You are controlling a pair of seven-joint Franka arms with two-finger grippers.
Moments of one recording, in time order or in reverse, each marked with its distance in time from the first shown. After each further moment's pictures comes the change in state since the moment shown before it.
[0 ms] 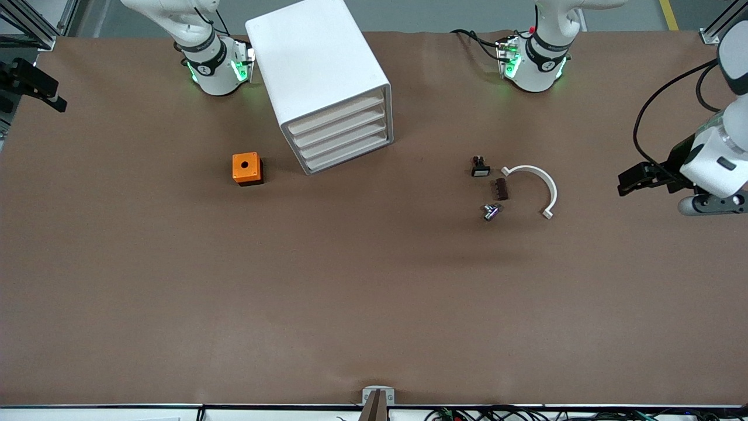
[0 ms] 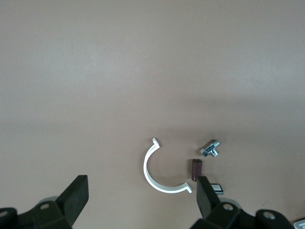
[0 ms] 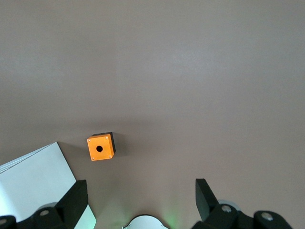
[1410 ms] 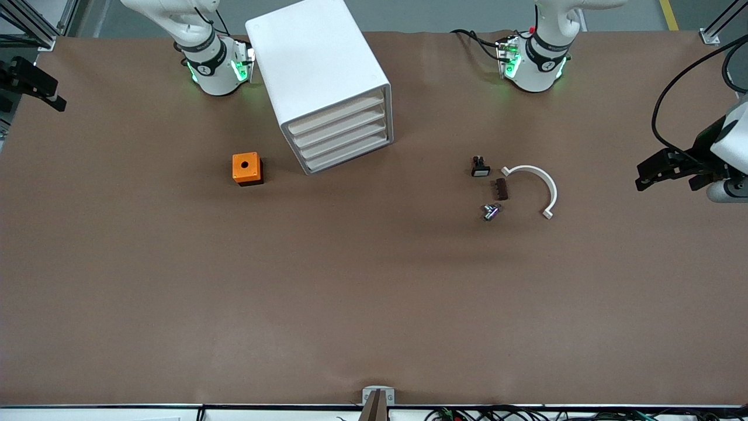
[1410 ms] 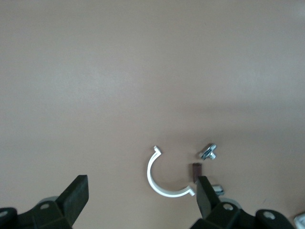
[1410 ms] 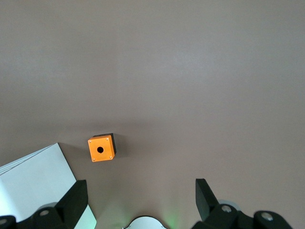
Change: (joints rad) left arm 0.009 0.014 0.004 0.096 -0.008 -0.051 0.117; right arm 0.006 0.000 0.000 0.008 0.000 0.000 0.003
